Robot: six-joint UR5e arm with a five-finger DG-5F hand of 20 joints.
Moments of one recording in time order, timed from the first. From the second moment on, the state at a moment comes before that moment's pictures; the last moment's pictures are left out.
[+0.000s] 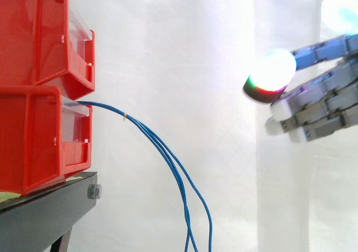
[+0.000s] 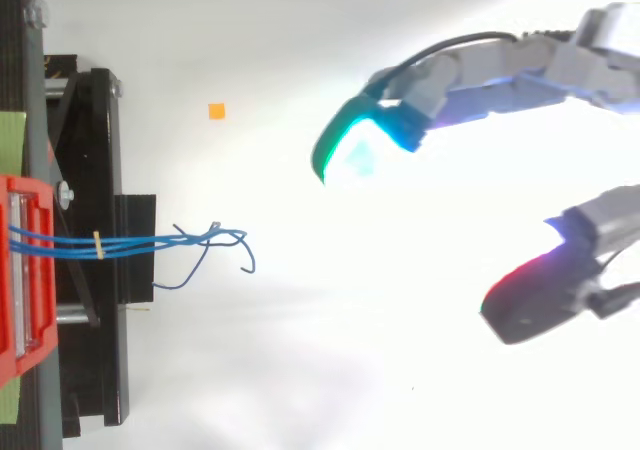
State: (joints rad) arm 0.18 -1.93 -1.51 -2.95 -1.14 -0.28
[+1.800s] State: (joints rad) arm 0.20 -2.13 -1.45 -2.64 -1.09 -0.38
